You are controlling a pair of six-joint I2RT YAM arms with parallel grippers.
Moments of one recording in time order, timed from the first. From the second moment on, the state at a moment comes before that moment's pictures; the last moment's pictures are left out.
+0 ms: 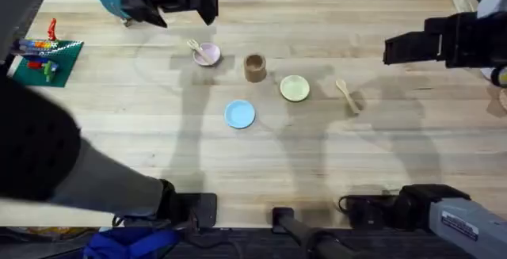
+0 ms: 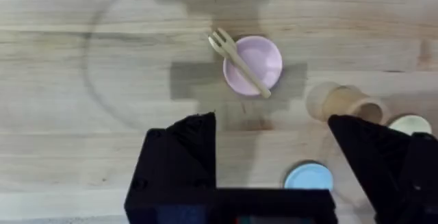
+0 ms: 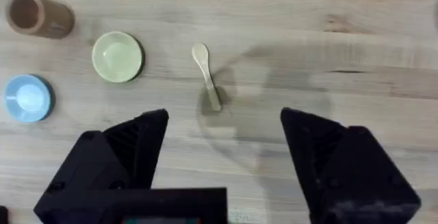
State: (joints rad) left arm -0.03 1.71 1.61 -1.11 0.08 -0.09; right arm 0.00 1.10 1.23 -1.18 -0.06 -0.01
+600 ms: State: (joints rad) left arm -0.16 0.99 1.03 -1.12 -0.06 -0.45; right arm 0.00 1.10 1.23 -1.18 -0.06 -0.01
